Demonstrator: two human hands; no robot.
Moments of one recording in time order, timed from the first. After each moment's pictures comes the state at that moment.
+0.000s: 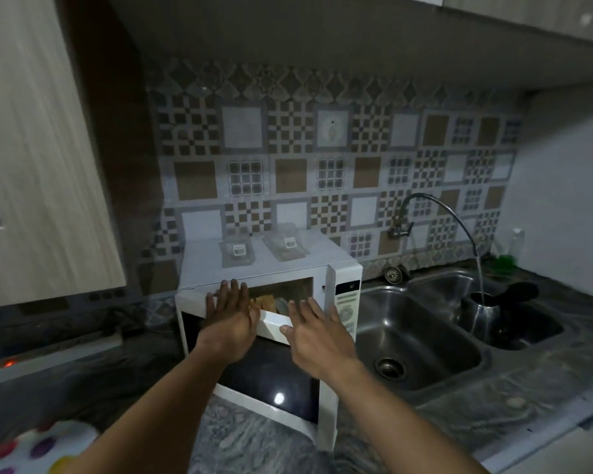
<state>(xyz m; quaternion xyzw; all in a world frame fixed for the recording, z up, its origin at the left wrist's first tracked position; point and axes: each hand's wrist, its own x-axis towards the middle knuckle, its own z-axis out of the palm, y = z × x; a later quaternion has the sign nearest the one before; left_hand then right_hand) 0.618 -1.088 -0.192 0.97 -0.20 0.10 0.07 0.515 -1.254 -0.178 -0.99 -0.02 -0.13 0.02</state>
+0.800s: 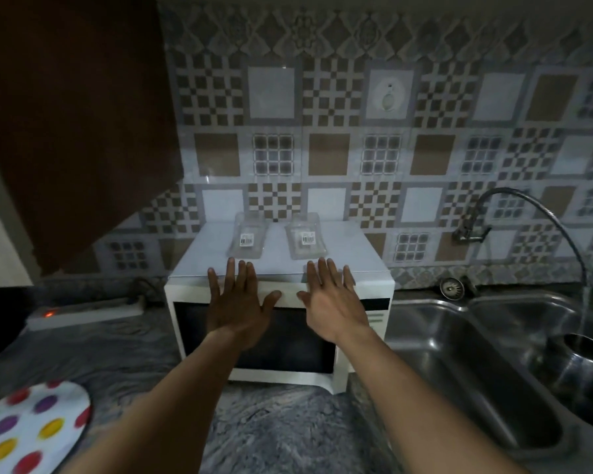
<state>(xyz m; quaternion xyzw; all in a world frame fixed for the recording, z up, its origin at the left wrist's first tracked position) 0.680 -1.164 -0.202 0.98 -0.04 0.17 -0.03 0.660 -1.351 -0.183 -0.98 -0.12 -0.16 0.04</state>
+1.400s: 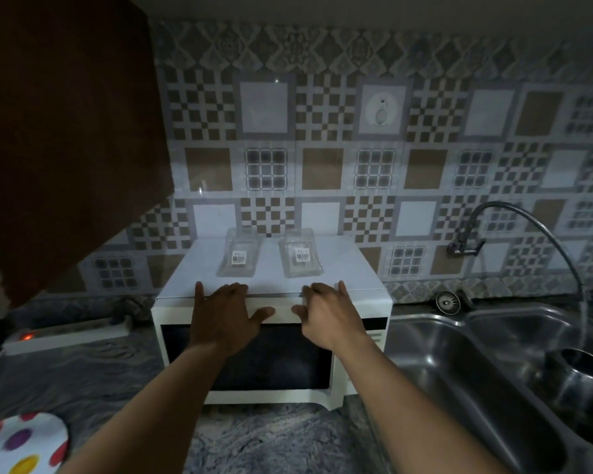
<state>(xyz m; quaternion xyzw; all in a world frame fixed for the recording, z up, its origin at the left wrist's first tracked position) 0.695 -1.156 -0.180 0.98 -0.06 0.20 0.05 0.684 -1.356 -0.176 -0.98 -0.11 -0.16 0.08</state>
